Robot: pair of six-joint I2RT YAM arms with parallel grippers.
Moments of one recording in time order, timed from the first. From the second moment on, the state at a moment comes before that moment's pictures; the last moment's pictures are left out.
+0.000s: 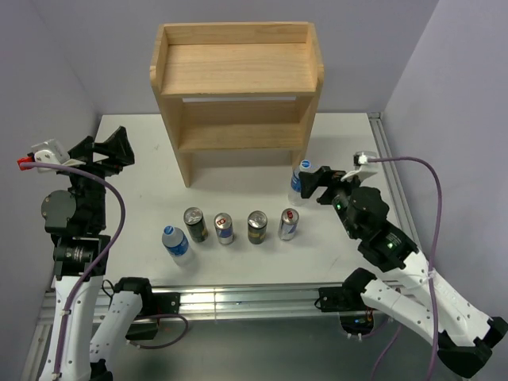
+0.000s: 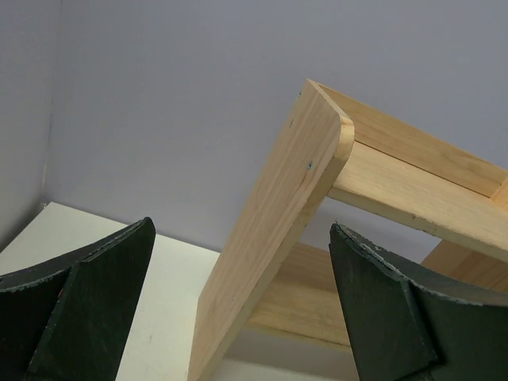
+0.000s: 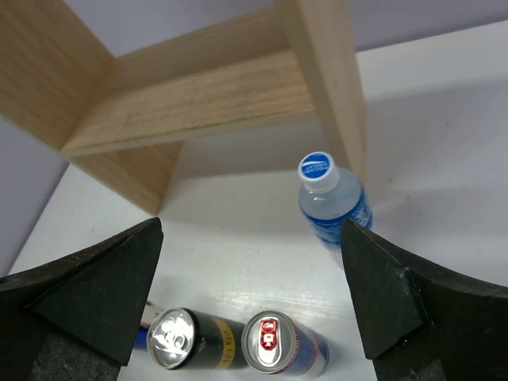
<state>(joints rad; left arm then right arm) -0.06 0.61 0.94 0.01 -0.15 -0.38 0.67 0.65 0.77 -0.25 0.41 0.46</state>
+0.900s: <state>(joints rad) -0.06 0.61 0.94 0.01 -0.13 -0.38 0.65 1.05 0.67 -0.22 0.65 0.62</state>
